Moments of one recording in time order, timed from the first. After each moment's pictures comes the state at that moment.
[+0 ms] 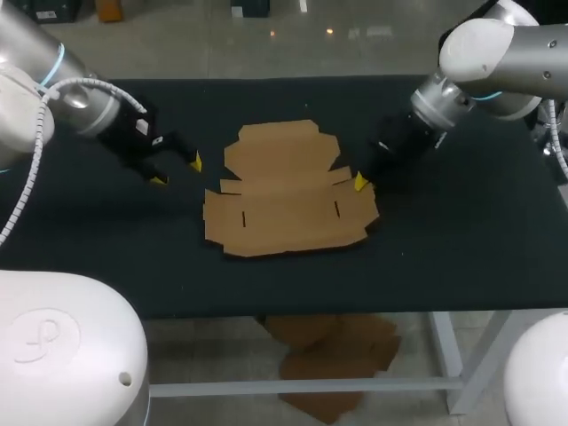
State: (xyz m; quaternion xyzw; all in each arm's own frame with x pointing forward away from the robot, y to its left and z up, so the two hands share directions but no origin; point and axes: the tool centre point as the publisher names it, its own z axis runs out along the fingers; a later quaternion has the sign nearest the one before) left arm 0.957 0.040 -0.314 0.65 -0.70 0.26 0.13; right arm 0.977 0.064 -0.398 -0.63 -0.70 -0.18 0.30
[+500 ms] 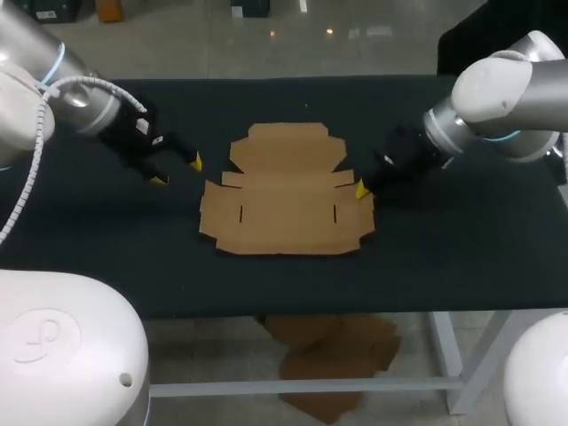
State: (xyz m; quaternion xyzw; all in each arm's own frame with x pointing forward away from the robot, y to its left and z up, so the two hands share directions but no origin) left arm 0.959 0.040 -0.314 0.65 -0.71 0.26 0.13; right arm 0.961 0.065 -0.403 -0.65 -0.67 -0.26 0.26
